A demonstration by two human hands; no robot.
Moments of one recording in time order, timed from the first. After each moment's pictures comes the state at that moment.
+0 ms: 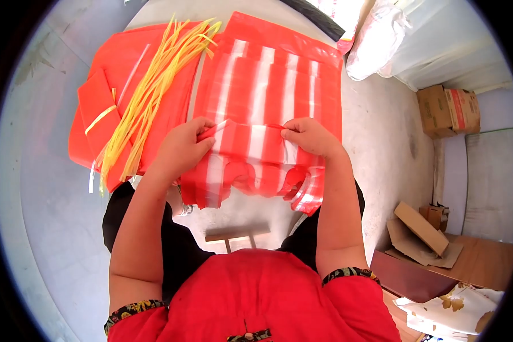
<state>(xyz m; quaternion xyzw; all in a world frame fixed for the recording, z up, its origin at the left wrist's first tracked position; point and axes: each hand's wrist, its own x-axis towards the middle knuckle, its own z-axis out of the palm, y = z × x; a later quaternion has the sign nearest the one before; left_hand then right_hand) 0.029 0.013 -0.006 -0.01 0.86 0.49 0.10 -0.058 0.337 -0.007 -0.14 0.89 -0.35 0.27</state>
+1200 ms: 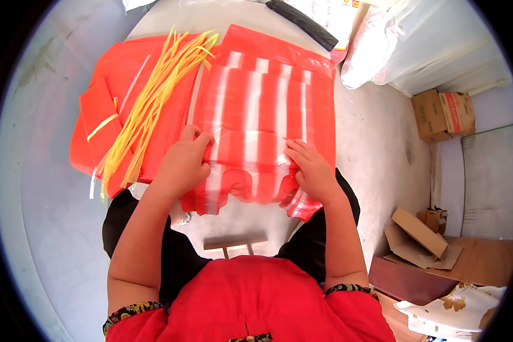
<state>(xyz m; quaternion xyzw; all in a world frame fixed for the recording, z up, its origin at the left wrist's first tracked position) 0.042 0.022 0.004 0.06 0.95 0.30 0.08 0.023 0.362 -0.010 -0.27 0.94 -0.21 0.03</state>
